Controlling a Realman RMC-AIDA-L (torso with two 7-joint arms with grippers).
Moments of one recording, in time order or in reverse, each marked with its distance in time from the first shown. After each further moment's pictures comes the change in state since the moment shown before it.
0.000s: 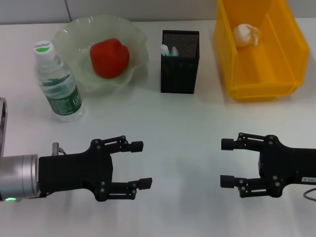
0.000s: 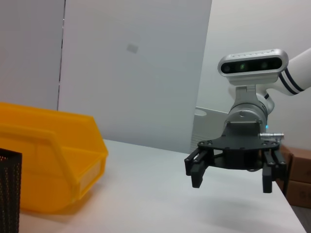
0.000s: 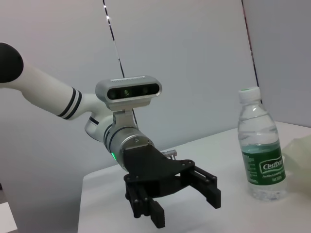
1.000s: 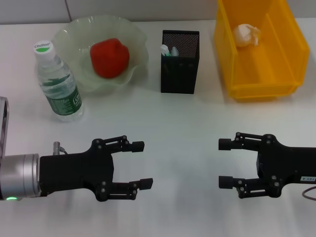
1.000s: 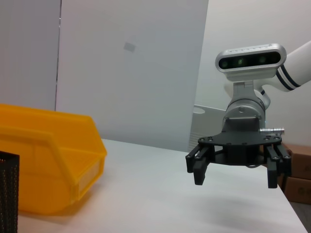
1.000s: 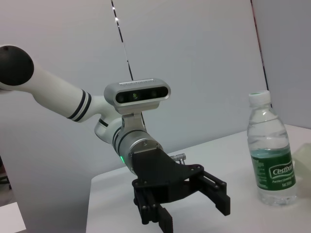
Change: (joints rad) left arm -0.006 -0.001 0.000 0.001 0.006 -0.001 0.010; right arm 0.015 0.000 0.000 0.004 -0.005 -0.017 0.002
